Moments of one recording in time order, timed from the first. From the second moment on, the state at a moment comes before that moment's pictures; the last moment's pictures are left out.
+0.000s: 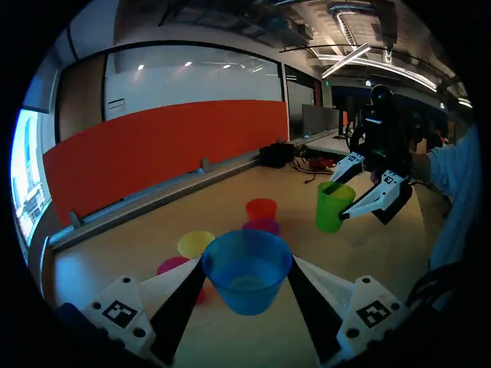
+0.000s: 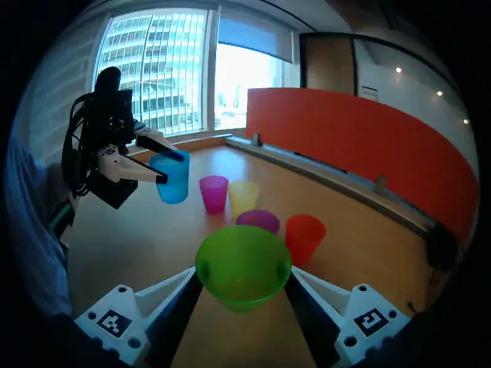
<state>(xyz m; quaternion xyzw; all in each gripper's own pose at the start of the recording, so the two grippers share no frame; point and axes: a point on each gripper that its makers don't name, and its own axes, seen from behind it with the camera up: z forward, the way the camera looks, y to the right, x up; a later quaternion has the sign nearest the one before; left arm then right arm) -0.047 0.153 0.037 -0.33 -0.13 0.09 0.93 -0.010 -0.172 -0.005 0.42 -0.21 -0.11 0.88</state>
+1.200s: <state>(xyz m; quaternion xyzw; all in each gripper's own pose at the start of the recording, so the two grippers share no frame) 0.056 0.160 0.005 -0.33 -0.02 0.04 0.94 0.121 -0.187 0.002 0.41 -0.06 -0.06 0.91</state>
